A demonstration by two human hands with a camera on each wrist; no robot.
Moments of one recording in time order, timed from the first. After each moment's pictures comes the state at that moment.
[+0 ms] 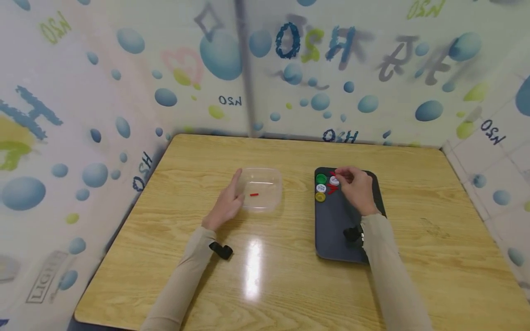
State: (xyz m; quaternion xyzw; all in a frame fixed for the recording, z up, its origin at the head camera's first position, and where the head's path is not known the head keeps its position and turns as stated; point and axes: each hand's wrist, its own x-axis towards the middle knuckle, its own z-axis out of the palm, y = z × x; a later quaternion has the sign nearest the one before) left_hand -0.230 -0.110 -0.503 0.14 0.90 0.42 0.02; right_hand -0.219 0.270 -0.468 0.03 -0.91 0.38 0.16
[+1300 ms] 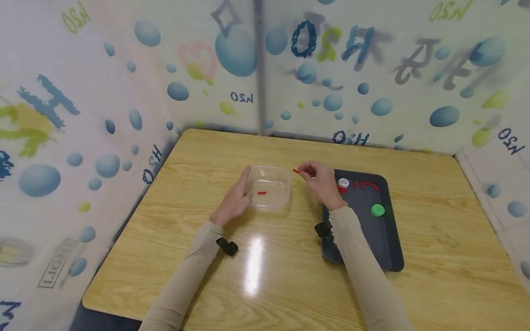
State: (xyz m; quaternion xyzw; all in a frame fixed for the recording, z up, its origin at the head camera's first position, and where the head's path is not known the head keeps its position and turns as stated) left_hand -0.231 -0.111 -0.500 0.15 0.90 0.41 0.02; right_hand -0.241 0.162 -0.447 0.12 -0.89 0.42 0.11
